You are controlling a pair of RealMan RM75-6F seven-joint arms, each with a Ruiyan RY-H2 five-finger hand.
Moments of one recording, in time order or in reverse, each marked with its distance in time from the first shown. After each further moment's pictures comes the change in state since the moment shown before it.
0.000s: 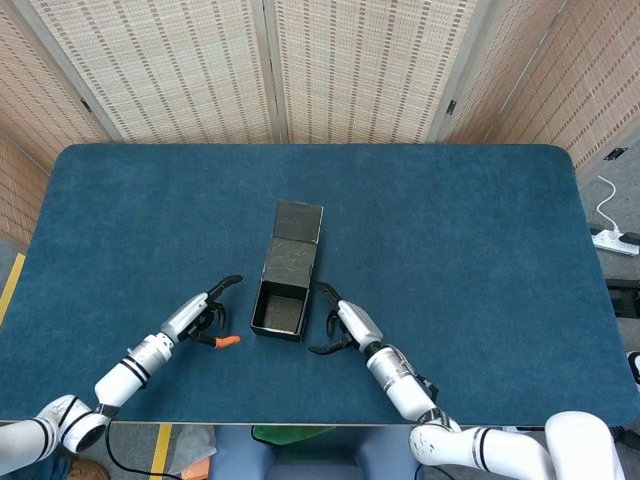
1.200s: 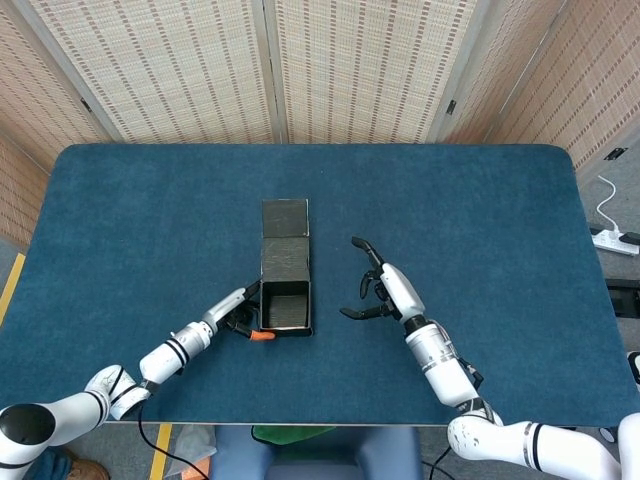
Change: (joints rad) left arm -0.143 -0.213 0.013 0.288 0.082 -0.125 -0.419; right arm -0.040 0.252 0.077 -0.254 0.041 0.114 0.011
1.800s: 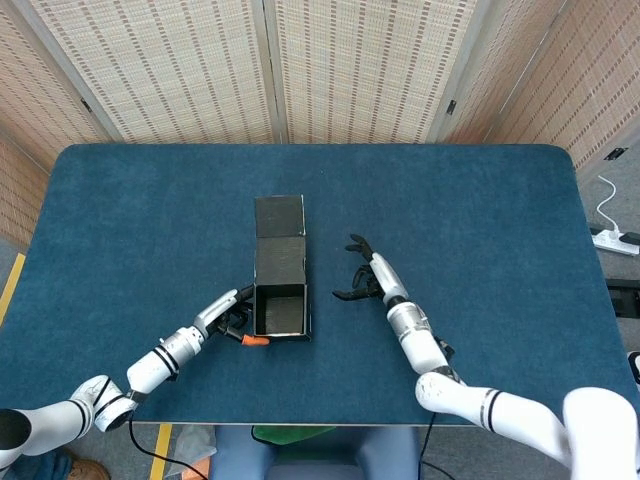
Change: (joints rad) left arm 0.051 0.104 0.005 -0.169 0.003 0.135 0.057; right arm 0.209 -0.186 0.106 0.344 0.377 -0.226 -0.069
